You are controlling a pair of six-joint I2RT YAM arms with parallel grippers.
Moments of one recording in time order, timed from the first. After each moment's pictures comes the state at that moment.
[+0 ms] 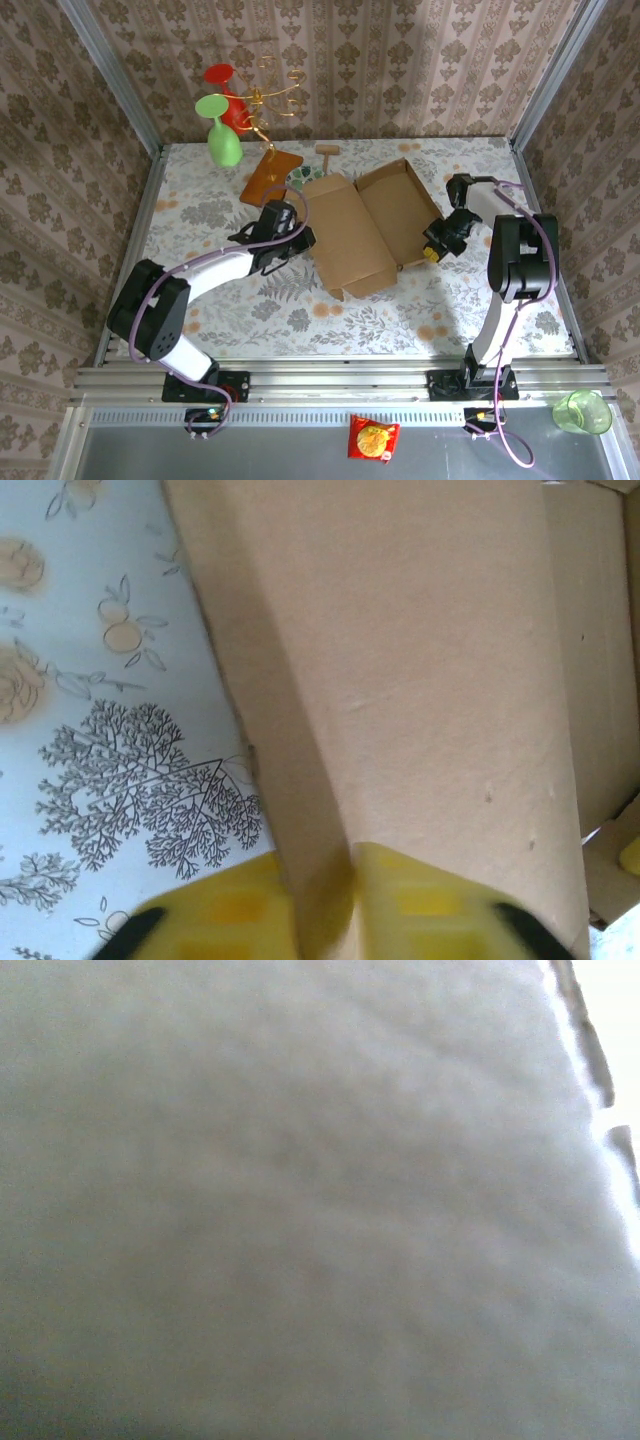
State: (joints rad) left arm -0.64 1.56 0.90 -0.10 0.11 -0.84; right arm -0.04 1.90 1.33 -1.13 -0.32 0.79
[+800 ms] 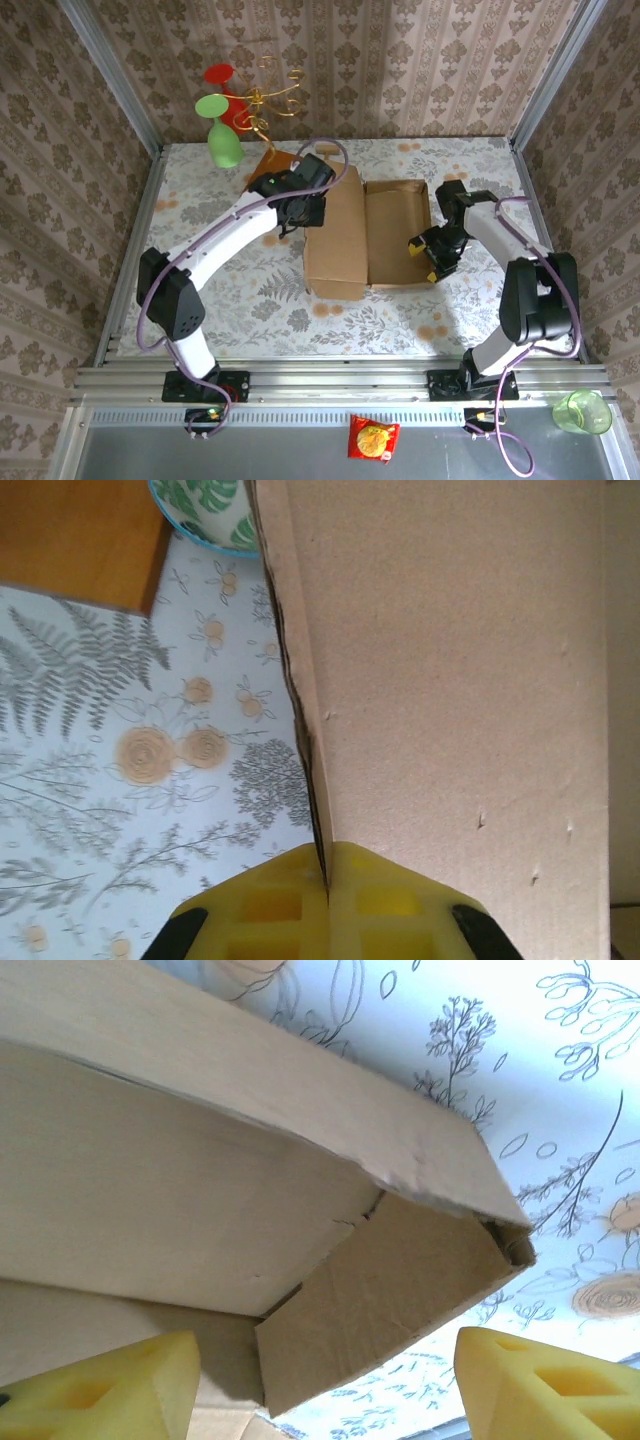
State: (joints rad) left arm -0.76 1.74 1.66 -1.00 -0.25 -0.49; right arm 0.09 1.58 1.15 -1.08 -0.30 1.16
